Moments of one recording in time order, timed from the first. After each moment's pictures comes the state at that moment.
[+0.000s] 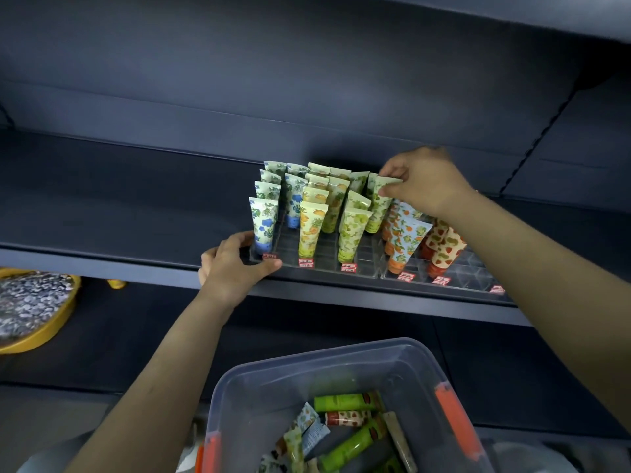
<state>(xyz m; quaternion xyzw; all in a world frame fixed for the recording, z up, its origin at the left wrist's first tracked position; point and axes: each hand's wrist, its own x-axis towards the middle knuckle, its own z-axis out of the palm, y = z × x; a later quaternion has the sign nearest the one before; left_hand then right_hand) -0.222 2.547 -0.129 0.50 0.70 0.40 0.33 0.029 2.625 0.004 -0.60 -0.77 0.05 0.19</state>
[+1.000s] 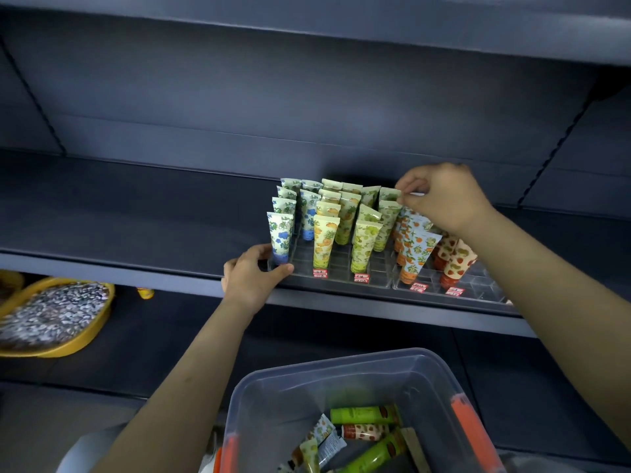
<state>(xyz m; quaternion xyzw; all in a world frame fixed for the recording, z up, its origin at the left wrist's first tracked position) -0.222 2.547 -0.124 0.50 0.71 0.40 0.30 0.040 2.609 0.006 -0.59 -0.77 0.06 0.25</state>
